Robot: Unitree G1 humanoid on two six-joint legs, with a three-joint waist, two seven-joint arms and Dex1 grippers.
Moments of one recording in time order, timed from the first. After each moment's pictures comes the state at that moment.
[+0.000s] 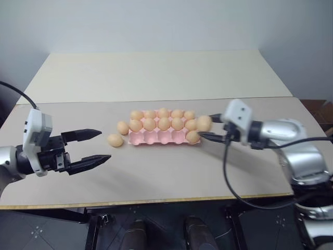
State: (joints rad) left arm -0.01 0.99 0.54 -0.41 -0.86 0.70 -1.12; right arm -0.58 -0.68 0.15 -0.29 0.21 0.56 0.91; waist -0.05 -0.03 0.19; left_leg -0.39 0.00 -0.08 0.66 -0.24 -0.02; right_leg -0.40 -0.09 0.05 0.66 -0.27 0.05
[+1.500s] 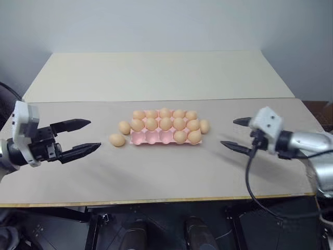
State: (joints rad) left arm -0.08 0.98 0.53 -0.25 -0.79 0.59 -1.17; right arm -0.40 -0.84 0.00 -0.11 0.17 0.35 0.94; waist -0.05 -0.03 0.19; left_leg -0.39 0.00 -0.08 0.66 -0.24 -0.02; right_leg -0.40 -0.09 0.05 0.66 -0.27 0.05
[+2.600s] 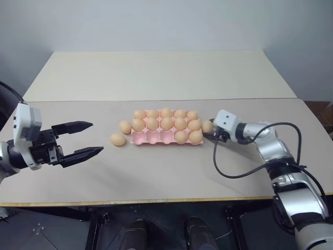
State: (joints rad) left arm -0.04 0.98 0.55 -0.31 -0.79 0.59 -1.16; right arm -0.75 -0.62 0.18 0.63 -0.10 -0.12 0.88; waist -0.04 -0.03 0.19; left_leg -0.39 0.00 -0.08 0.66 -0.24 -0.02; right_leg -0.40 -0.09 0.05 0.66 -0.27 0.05
